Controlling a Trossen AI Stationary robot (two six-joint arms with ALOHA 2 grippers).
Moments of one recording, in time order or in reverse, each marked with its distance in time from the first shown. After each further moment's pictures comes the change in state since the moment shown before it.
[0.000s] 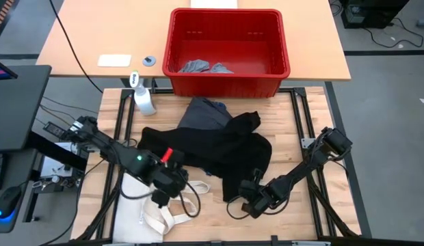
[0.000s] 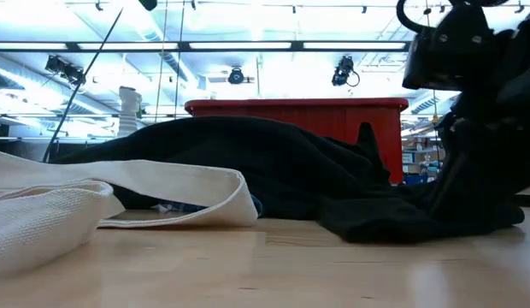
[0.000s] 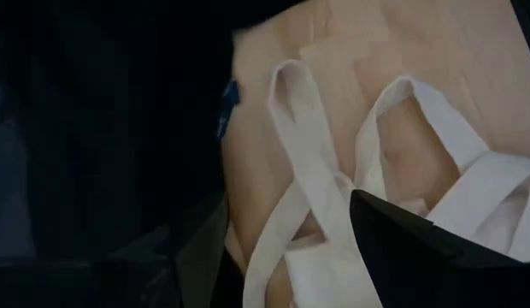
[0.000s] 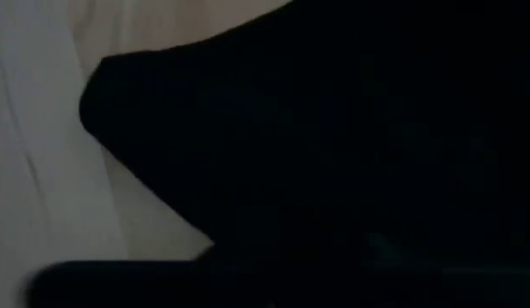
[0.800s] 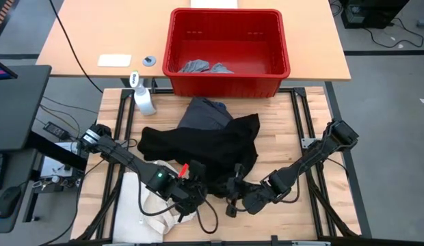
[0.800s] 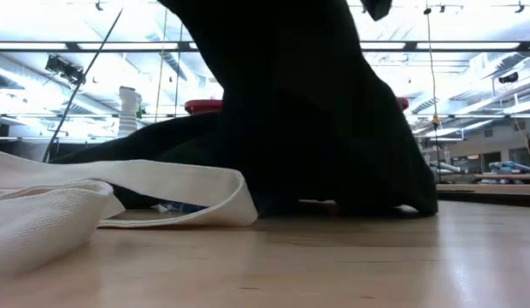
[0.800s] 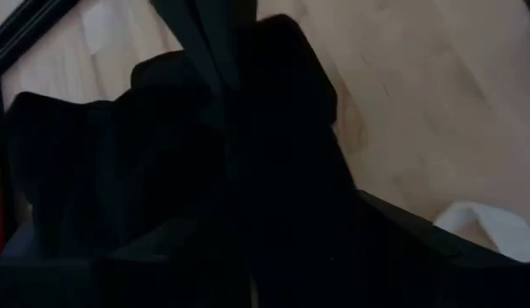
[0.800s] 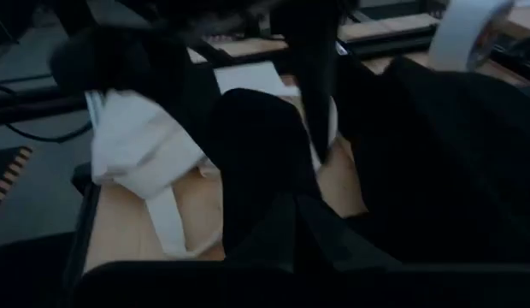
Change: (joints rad) left arm -0.019 0.178 0.000 0.360 -0.189 0.143; right arm -0.058 -0.125 0.223 0.351 0.185 -0.412
